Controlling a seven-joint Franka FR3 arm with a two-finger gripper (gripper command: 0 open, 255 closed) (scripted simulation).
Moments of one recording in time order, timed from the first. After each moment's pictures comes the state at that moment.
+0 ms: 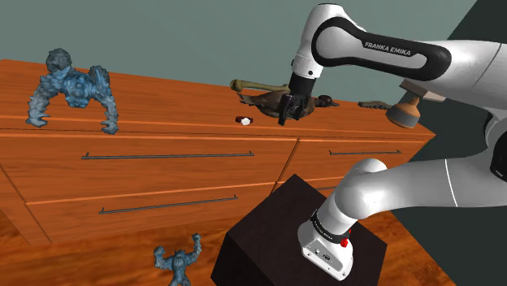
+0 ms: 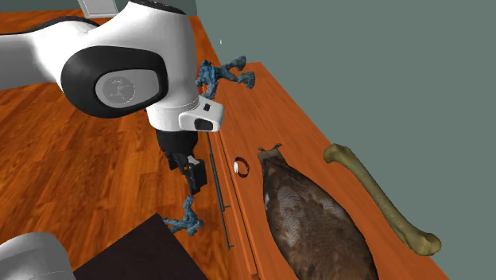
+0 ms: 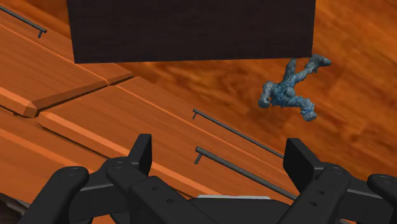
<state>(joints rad) -0.02 -0.74 0.00 -2.45 0.03 1.62 0.03</state>
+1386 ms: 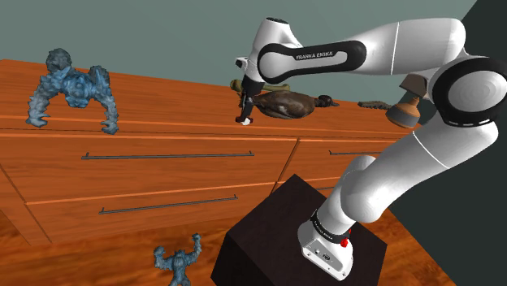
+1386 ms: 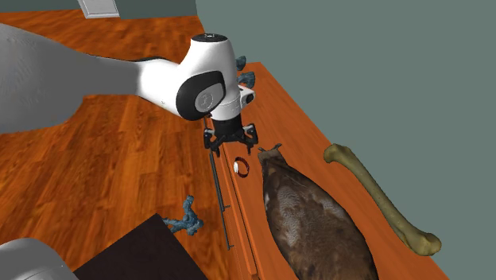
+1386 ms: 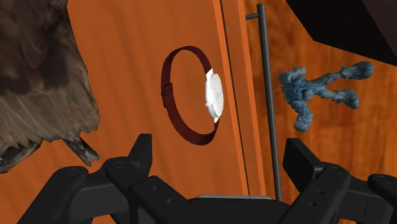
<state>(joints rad) 0.19 -0.30 -0.10 -2.33 -0.06 2.14 -0.70</state>
